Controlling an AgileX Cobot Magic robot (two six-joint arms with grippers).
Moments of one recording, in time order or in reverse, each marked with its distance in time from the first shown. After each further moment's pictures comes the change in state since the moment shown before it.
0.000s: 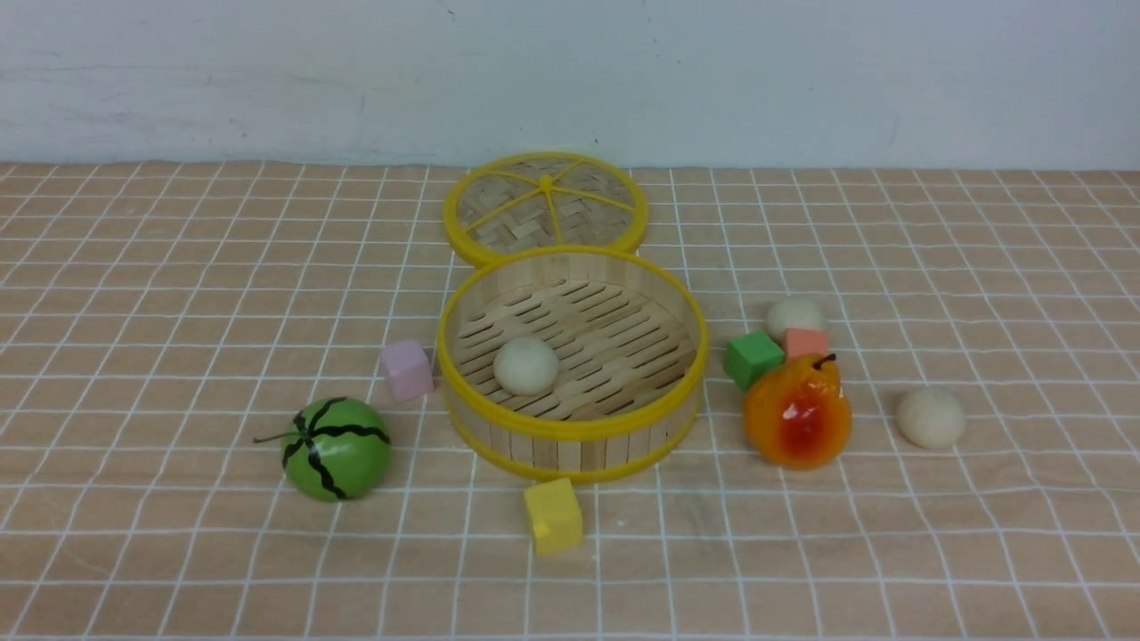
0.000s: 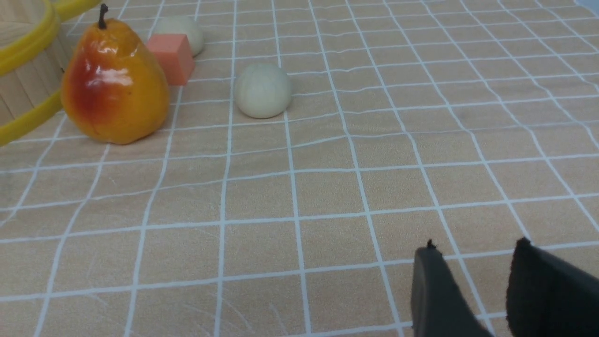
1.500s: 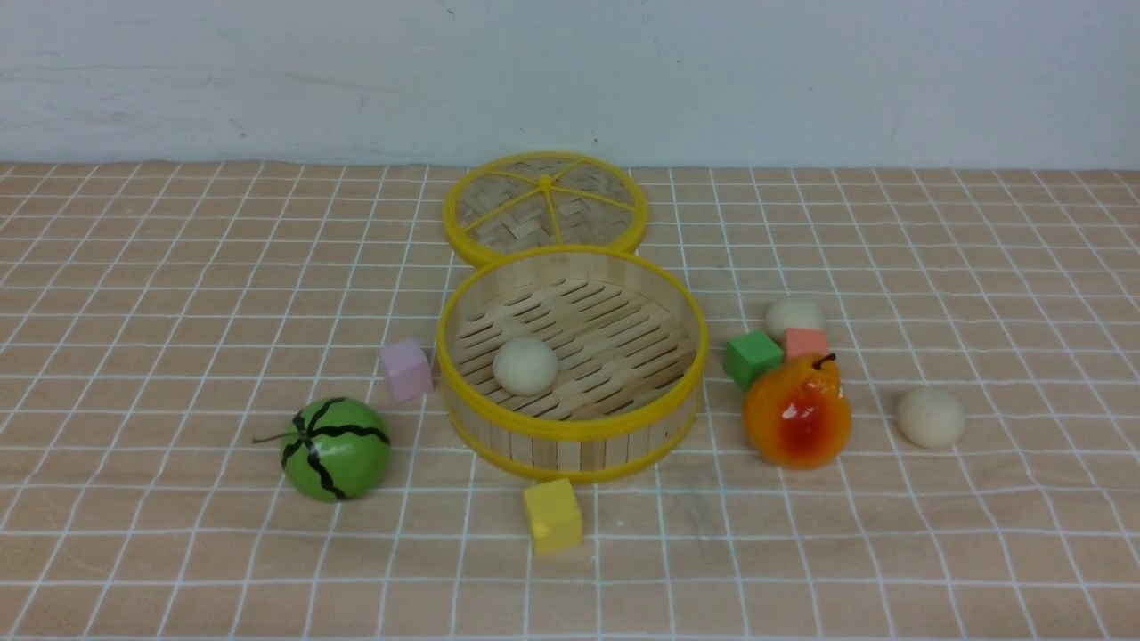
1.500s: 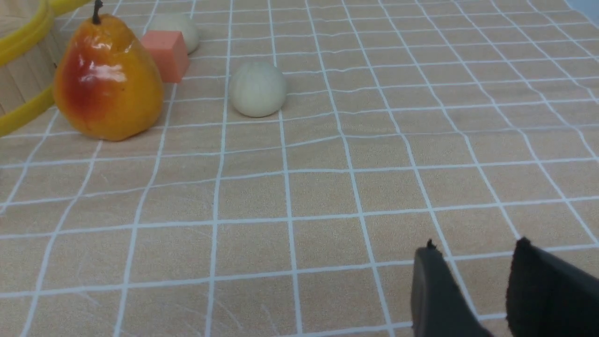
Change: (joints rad) right arm -0.001 0.000 0.000 -0.022 -0.001 0.000; left arm 0.475 0.000 0.382 -0.035 -0.115 0.062
